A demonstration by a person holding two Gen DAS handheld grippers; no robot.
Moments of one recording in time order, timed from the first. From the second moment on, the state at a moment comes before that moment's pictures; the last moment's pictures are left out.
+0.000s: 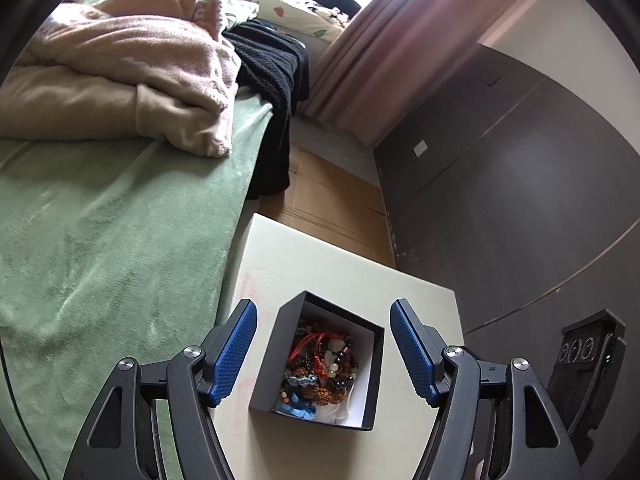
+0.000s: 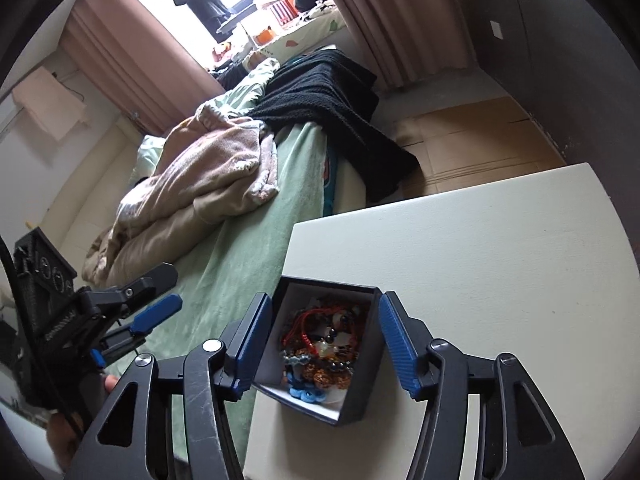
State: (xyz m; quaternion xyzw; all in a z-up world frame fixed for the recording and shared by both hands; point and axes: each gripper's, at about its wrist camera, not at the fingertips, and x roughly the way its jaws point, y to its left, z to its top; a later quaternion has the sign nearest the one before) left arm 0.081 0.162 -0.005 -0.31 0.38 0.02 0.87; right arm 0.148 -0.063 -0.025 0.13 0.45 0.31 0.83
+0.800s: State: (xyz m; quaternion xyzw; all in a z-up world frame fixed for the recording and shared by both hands) left arm 0.045 0.060 0.022 -0.15 0.35 0.01 0.93; right arm 0.106 -0.161 -0.012 0.08 0.46 0.18 0.87
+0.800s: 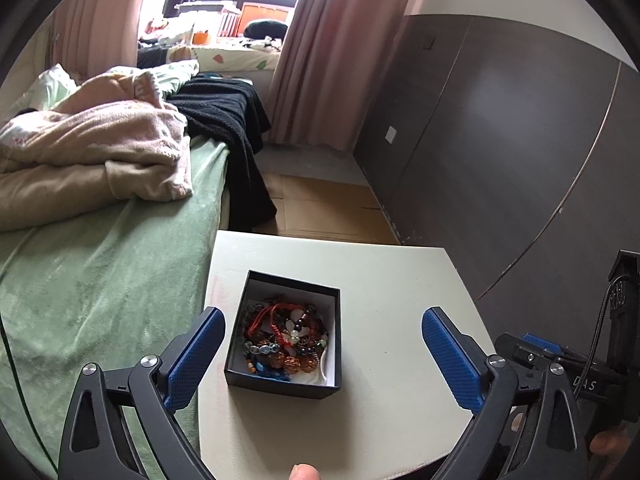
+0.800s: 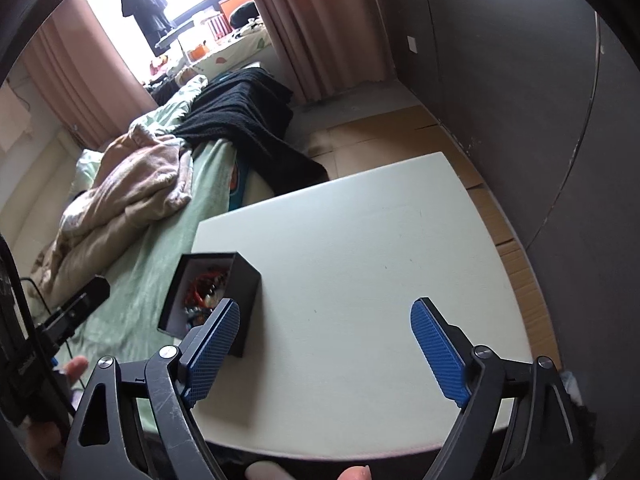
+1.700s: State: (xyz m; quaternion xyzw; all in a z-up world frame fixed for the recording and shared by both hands) left arm 0.010 0.018 0.027 -0.07 0.31 0.02 0.95; right arm 0.065 -0.187 -0.004 0.04 0.39 0.17 0.90
